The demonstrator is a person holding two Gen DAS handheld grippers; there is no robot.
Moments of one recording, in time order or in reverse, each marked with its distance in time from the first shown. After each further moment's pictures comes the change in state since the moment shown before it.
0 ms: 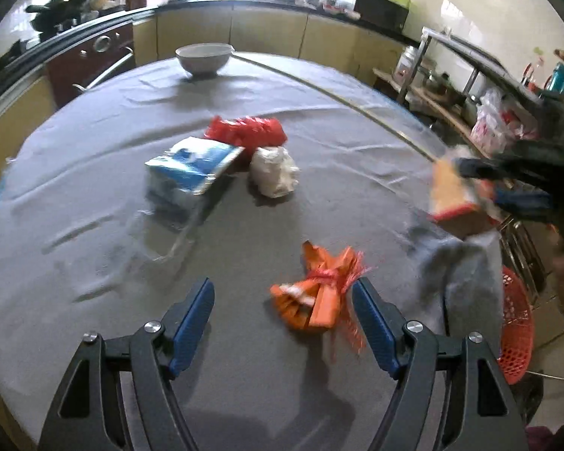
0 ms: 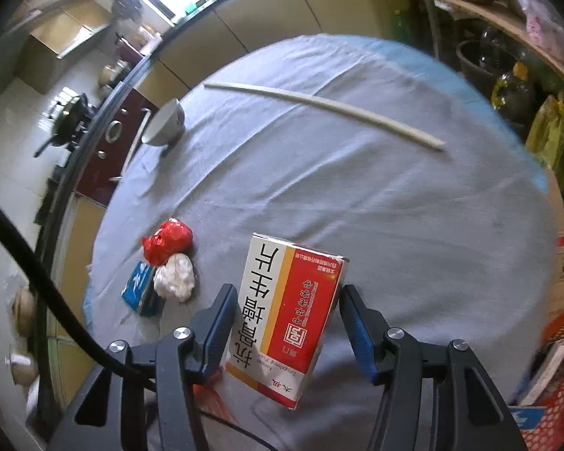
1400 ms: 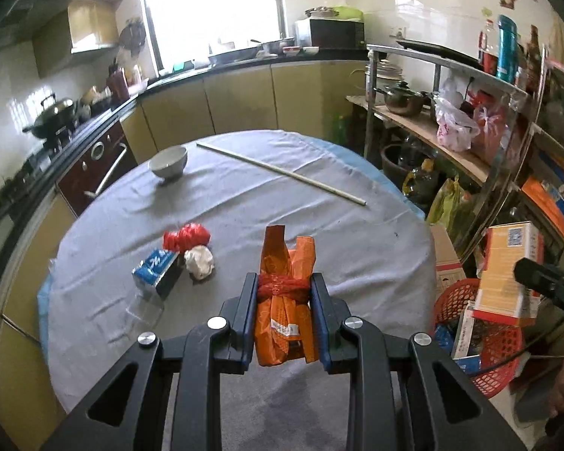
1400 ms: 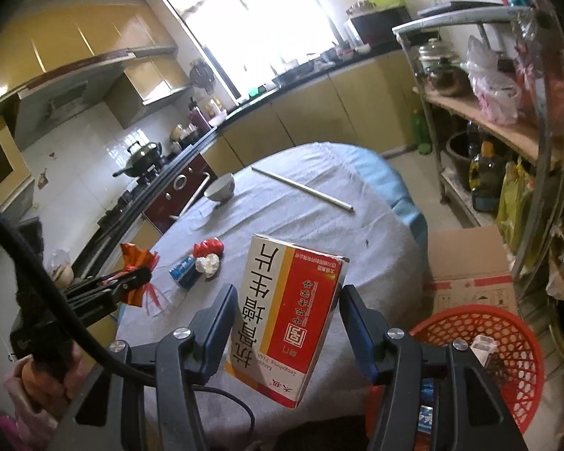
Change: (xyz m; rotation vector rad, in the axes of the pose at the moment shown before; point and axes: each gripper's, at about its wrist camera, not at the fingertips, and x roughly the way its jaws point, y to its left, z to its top) left arm -0.112 -0.175 0.017 0.223 -0.190 0.162; right arm -0.201 -0.096 -0.118 -0.151 -0.380 0.145
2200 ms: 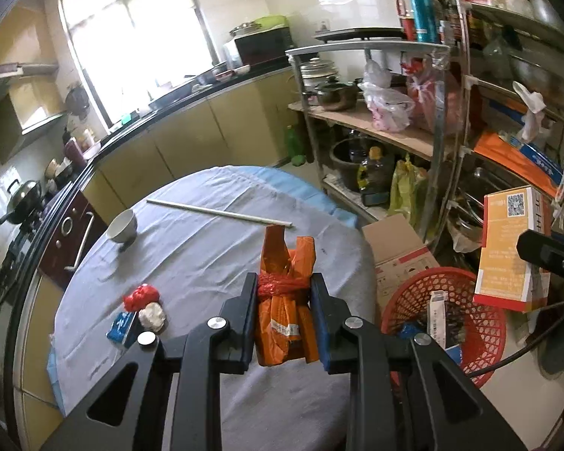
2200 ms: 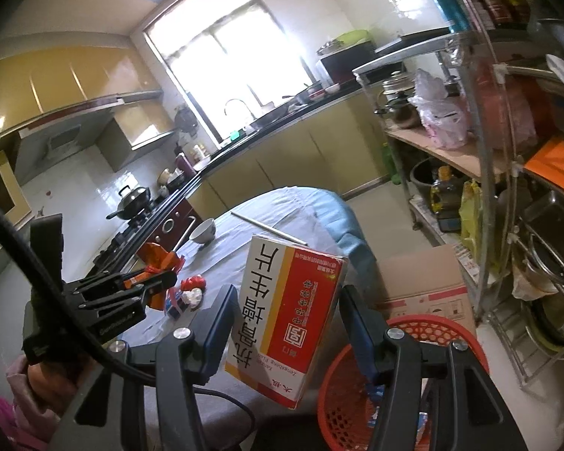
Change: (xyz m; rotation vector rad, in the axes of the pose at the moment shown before) left arm -0.017 -0.120 0.022 0.263 -0.054 -0.044; right arm -0.086 -0.052 -0.001 0.064 -0.148 -0.062
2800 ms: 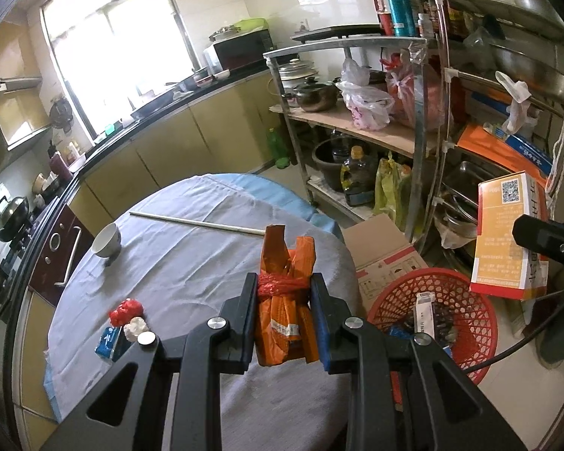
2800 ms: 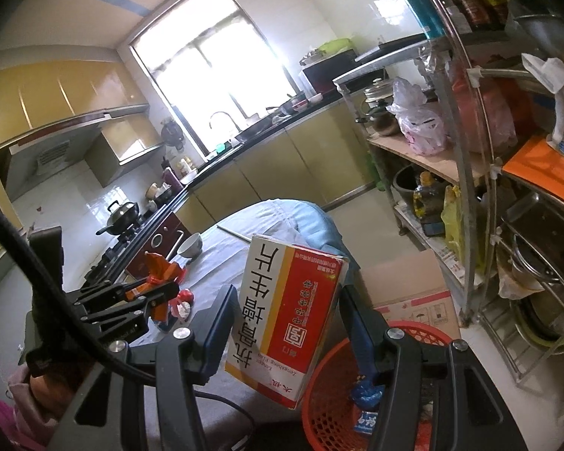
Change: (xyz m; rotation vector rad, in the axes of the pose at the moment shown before) left arm 0.008 -0.023 0.008 0.045 -0.004 -0.040; right arm -0.013 -0.016 0.005 0.042 -0.028 -0.041
